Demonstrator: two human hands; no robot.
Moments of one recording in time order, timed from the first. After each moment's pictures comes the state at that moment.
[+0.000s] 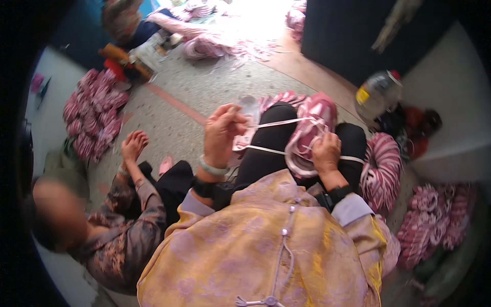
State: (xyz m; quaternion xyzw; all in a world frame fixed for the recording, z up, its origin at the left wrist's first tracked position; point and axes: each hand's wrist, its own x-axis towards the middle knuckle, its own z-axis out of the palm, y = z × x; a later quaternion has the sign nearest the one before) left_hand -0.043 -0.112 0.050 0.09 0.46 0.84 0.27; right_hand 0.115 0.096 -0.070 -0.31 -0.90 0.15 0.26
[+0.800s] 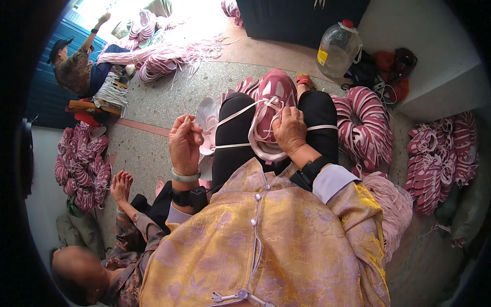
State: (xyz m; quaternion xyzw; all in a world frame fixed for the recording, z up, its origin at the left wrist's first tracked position) left_hand -0.051 -0.095 0.035 0.13 0.46 0.81 0.34; right_hand 0.116 0.091 -0.061 -0.33 -0.89 0.15 0.28
